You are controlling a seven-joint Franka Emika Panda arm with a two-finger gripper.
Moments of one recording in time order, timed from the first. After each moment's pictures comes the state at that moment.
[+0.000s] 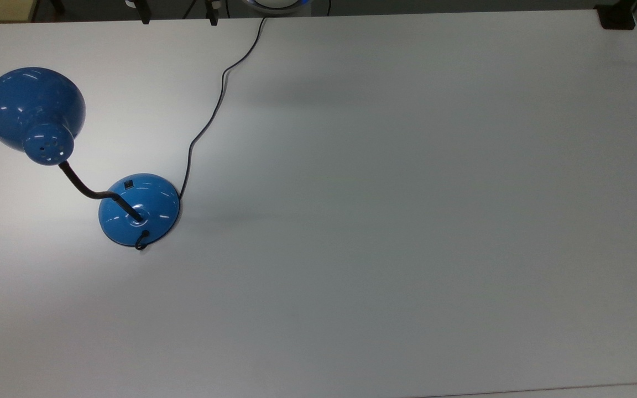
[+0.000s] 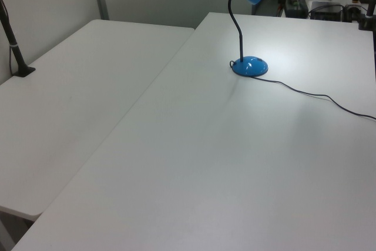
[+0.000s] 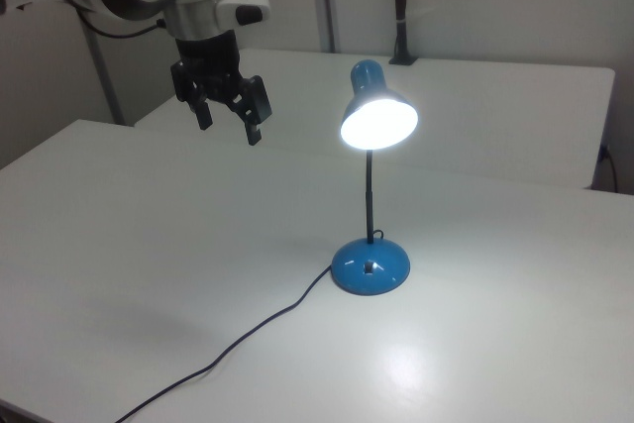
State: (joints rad) arm -0.16 -0.04 0.00 -1.65 0.07 1.70 -0.11
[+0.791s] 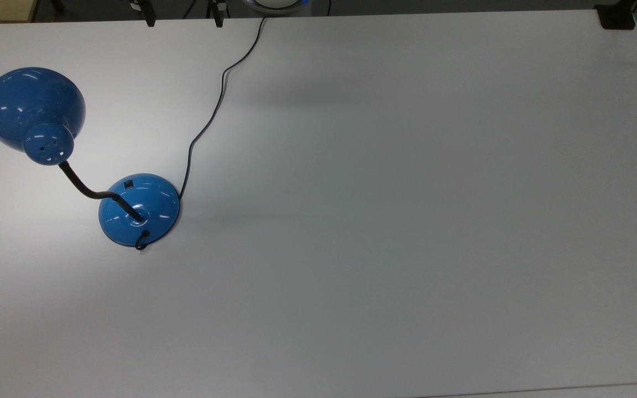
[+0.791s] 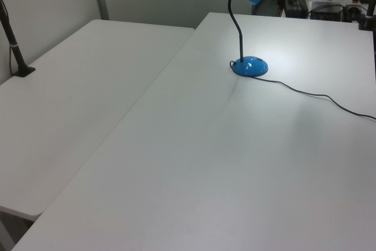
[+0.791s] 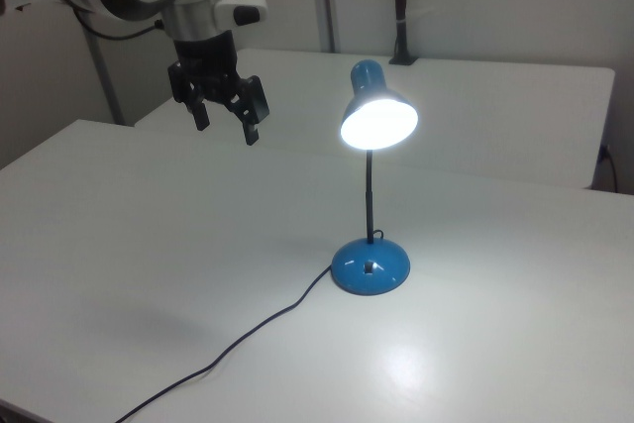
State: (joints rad) arm -0.16 -0.03 0.01 -1.65 0.07 1.70 -0.12
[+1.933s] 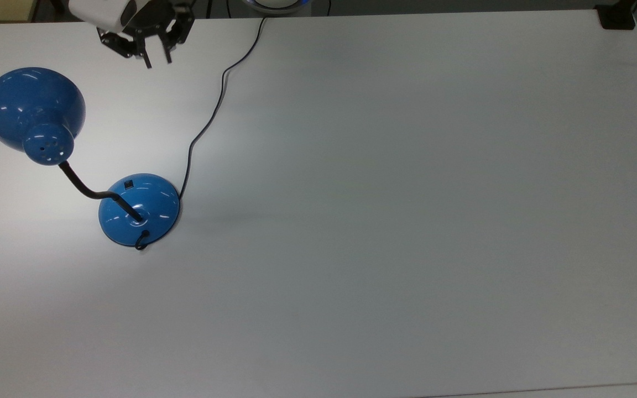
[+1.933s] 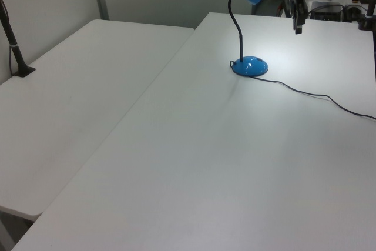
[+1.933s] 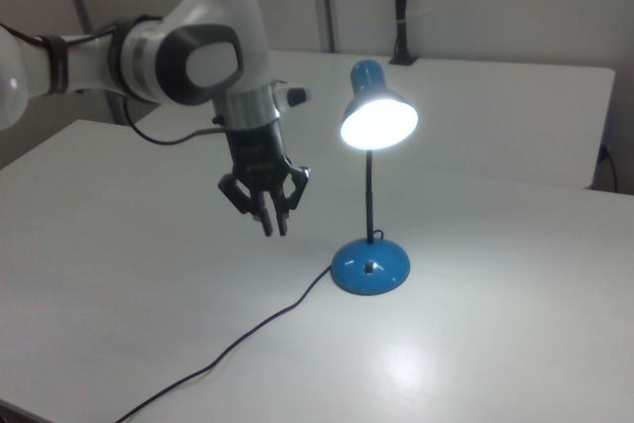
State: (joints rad) arm -0.21 0.03 0.00 -1.86 -0.13 1.82 -0.59
